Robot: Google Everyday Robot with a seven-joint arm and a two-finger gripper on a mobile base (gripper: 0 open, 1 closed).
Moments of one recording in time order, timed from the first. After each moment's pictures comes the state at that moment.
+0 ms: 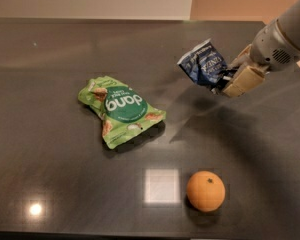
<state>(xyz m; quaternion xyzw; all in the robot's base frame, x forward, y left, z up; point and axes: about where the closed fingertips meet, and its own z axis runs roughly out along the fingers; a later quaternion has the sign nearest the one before) 0.543 -0.201 0.913 -0.56 0.79 0.10 0.24</state>
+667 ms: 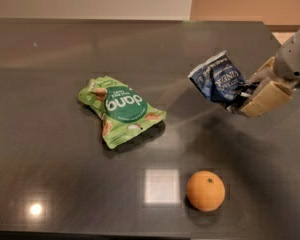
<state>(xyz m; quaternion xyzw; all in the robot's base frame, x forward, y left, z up) 0.467 -0.210 0.927 -0.53 0.81 0.11 0.21</state>
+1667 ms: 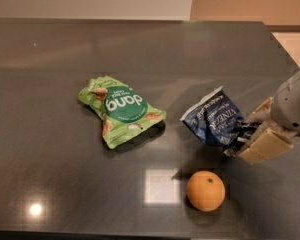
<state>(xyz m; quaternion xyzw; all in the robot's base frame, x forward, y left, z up) 0.387 -0.193 0.893 -0.53 0.83 0.10 0.17</state>
